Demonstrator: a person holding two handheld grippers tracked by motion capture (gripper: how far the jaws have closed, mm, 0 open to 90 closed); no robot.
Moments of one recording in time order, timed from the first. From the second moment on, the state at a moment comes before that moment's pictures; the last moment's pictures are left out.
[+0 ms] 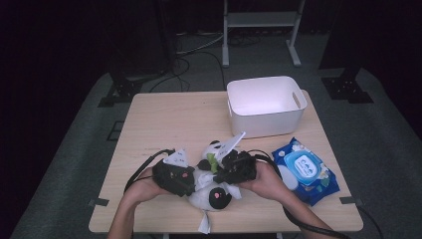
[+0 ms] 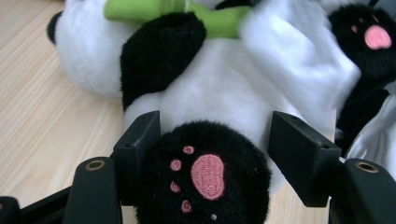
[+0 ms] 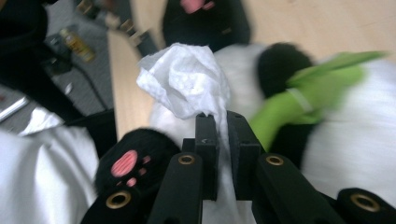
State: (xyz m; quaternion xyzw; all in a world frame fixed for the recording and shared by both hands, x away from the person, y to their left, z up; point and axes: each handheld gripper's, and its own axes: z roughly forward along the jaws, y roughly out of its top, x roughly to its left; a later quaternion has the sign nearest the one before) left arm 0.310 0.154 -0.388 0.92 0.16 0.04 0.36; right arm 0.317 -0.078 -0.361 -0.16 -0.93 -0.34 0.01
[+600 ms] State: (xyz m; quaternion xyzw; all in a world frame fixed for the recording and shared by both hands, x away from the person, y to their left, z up) left arm 0.295 0.131 -0.385 0.94 0.11 0.04 0.32; right arm 0.322 -0.085 -0.361 -0.17 -0.93 -0.33 0.01
